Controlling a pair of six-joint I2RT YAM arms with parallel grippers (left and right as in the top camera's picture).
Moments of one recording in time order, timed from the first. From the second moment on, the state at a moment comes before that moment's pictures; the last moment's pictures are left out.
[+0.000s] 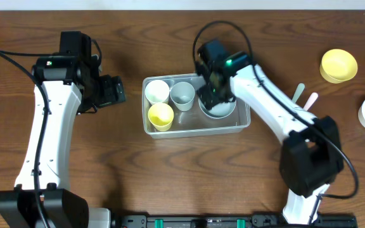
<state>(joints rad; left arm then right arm) 0.02 1.58 1.49 -1.26 0.07 -0.25 0.50 1.96 1.64 -1.03 0.02 0.00</state>
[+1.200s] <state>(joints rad) 0.02 1.58 1.49 -1.26 0.07 -0.25 -0.33 2.28 1.81 -0.73 0.05 -0.09</state>
